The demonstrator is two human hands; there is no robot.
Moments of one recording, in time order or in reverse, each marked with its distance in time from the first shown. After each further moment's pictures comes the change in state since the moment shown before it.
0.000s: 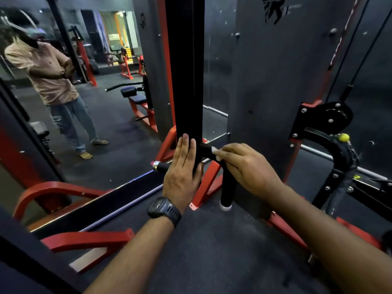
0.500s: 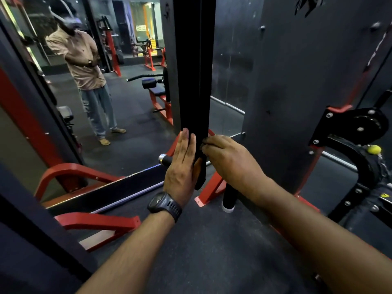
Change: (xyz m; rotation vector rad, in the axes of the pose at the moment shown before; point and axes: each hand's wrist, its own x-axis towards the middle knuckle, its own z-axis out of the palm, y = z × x) left_hand 0.001 -0.005 0.015 0.017 0.020 -0.055; right_hand 0.033 -0.003 0.022 0.004 -0.081 -0.143
